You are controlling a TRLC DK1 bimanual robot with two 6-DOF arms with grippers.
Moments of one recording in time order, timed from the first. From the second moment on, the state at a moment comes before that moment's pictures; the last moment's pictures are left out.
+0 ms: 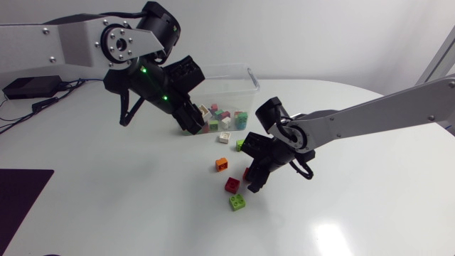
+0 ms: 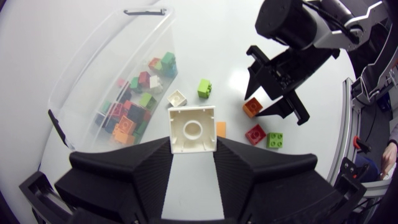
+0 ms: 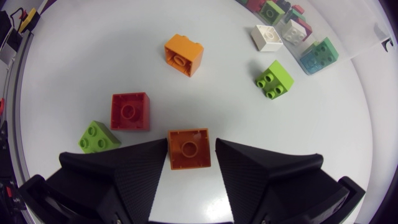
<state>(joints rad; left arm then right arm) -0.48 1.73 1.45 -0.73 0.17 0.50 0.51 1.90 1.02 -0.29 -0.17 -0.54</state>
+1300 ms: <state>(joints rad) -0.32 2.01 1.74 -0.21 0.03 0.26 0.41 1.69 1.44 -0.50 -0.26 -0.45</state>
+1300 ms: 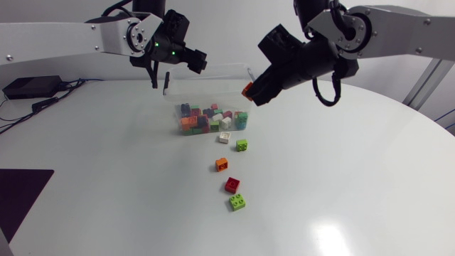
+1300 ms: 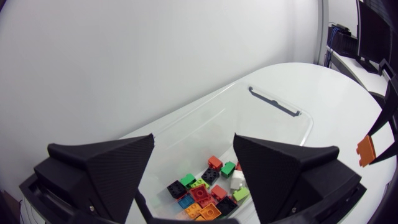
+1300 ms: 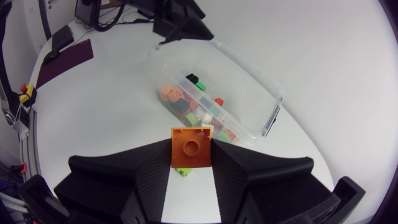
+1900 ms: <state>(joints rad) -0.27 1.56 1.27 -0.19 0.12 0.38 0.43 2.06 1.82 -0.36 -0.25 -0.30</state>
